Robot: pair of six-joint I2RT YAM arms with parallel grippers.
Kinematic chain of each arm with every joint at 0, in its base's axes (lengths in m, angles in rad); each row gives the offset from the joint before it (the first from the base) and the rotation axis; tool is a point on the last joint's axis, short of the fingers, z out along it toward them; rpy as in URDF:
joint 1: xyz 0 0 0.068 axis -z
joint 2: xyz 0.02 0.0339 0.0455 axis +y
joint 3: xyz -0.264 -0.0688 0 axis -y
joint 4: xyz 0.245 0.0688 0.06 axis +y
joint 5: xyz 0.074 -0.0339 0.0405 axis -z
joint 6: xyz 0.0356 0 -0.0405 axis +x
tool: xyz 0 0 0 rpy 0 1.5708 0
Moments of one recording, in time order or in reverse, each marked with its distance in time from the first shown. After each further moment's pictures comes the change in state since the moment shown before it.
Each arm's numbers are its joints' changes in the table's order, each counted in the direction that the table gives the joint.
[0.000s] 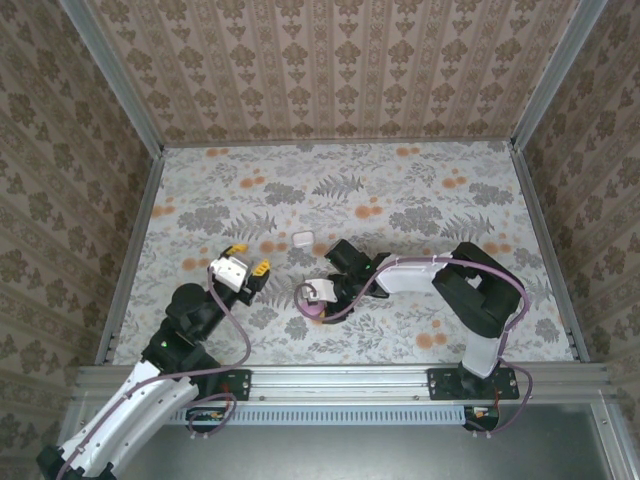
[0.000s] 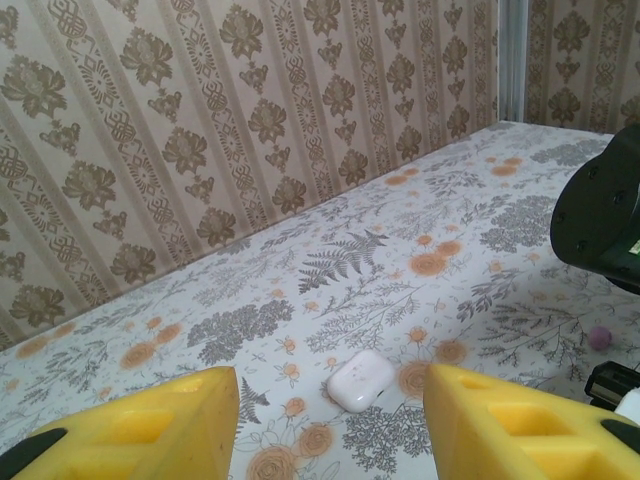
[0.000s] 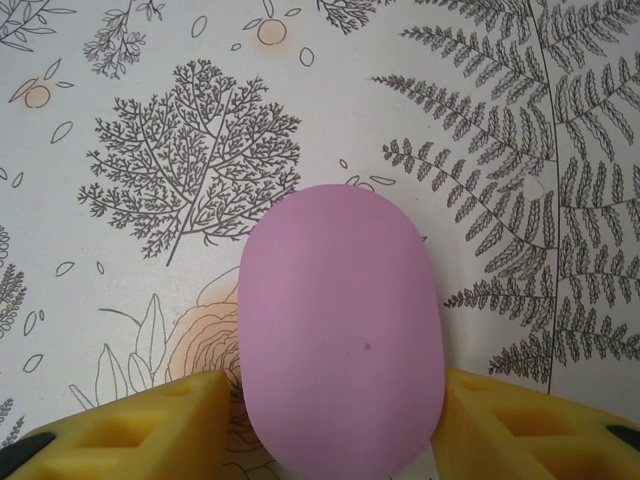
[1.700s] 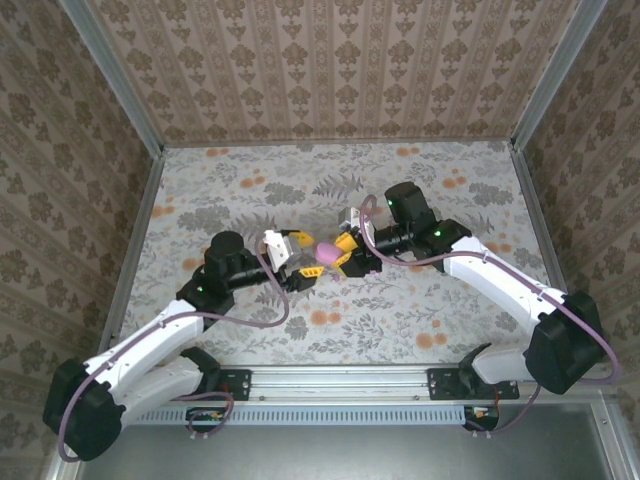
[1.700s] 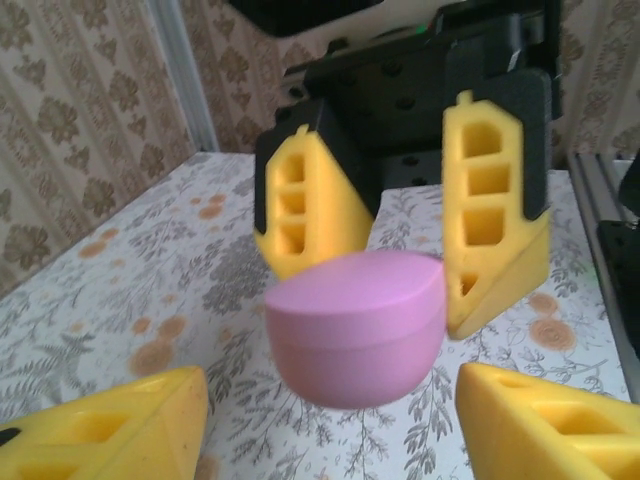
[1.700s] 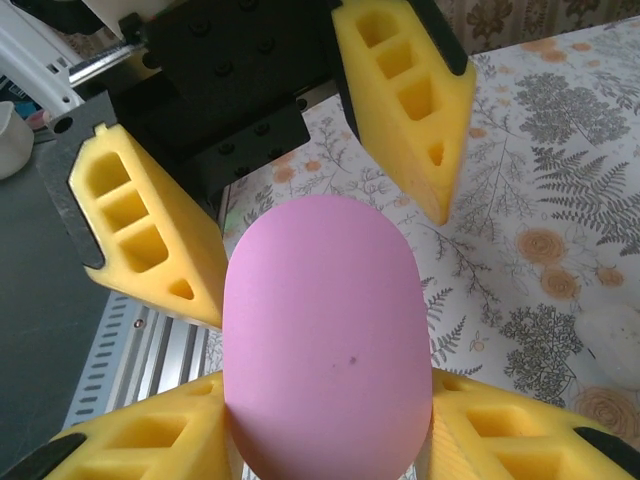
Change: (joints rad) left arm 0.000 0.620 0.249 -0.260 0.698 0.030; right arm 0.280 -0.469 0.103 0.185 -0.420 0.404
